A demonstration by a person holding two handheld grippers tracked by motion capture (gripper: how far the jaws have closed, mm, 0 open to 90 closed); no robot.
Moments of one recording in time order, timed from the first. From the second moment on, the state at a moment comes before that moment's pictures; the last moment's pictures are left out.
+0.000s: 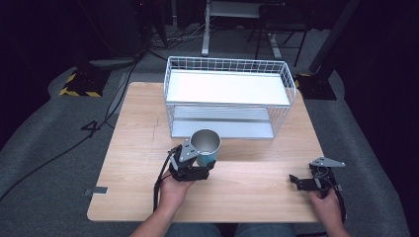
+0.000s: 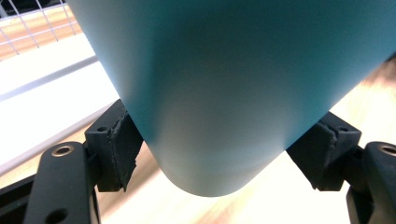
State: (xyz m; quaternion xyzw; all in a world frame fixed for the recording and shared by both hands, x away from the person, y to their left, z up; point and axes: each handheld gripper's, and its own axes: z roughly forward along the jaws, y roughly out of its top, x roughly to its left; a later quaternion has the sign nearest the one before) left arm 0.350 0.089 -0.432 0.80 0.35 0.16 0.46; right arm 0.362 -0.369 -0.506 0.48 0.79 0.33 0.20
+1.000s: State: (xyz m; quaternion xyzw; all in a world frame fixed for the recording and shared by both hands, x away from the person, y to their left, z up) left arm 0.430 0.049 -0.448 0.78 0.37 0.17 0.47; right arm 0.362 -0.369 -0.506 0.48 0.79 0.33 0.20
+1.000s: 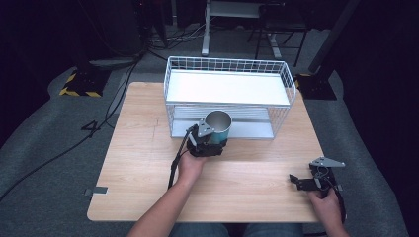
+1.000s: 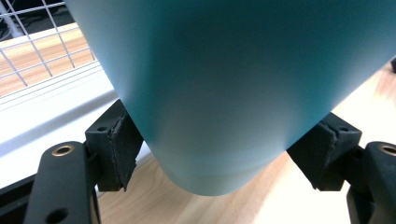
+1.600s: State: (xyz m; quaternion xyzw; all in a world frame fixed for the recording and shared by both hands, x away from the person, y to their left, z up) left arm 0.474 0.037 -0.459 0.77 0.40 0.19 0.46; right arm 0.362 -0.369 -0.506 0.48 0.79 0.33 0.20
